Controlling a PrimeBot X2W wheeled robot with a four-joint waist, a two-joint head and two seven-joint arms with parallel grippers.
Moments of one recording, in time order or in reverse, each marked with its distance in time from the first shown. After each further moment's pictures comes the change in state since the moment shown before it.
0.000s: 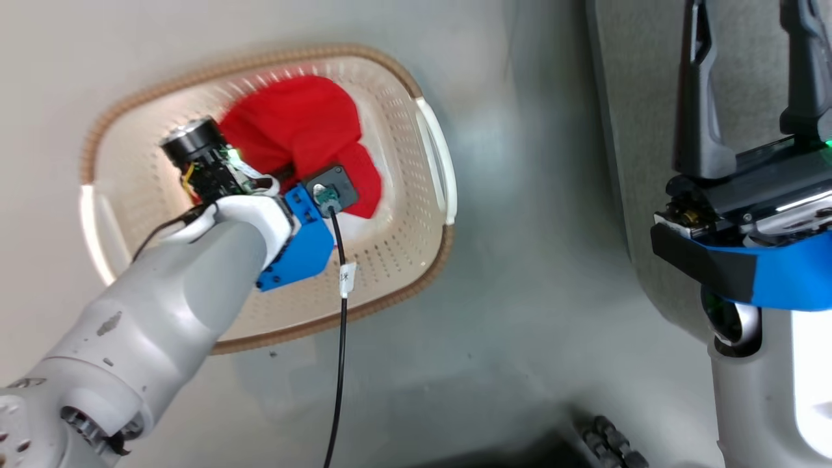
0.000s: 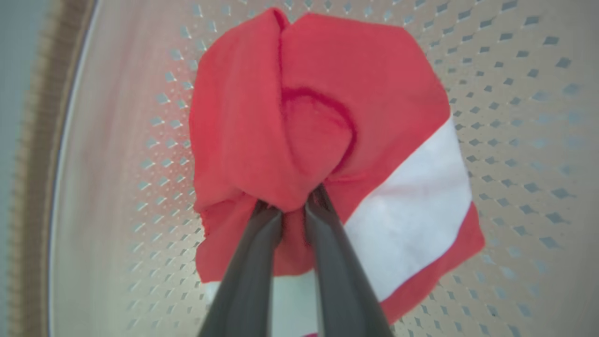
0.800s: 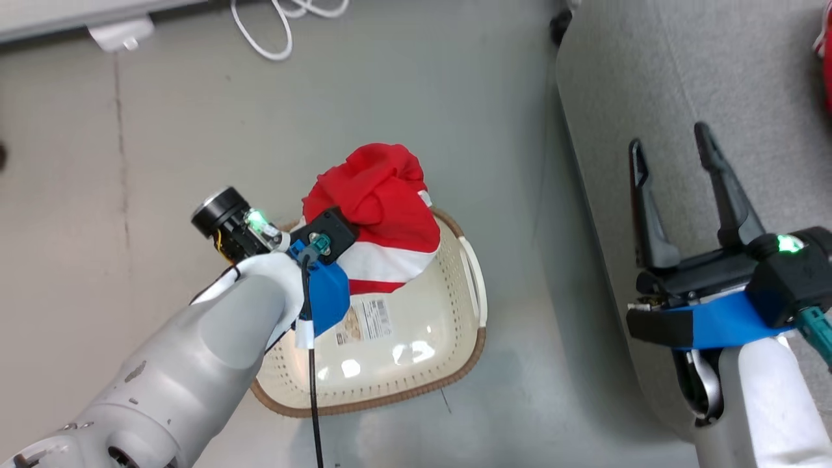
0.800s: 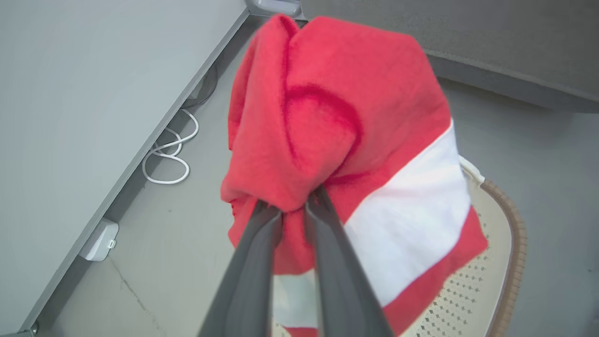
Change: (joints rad) left arm 0.121 -0.068 0.000 0.070 -0.275 0.000 -0.322; right arm 0.192 0.000 -0.030 0.186 -0.033 0.000 0.000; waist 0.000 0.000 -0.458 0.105
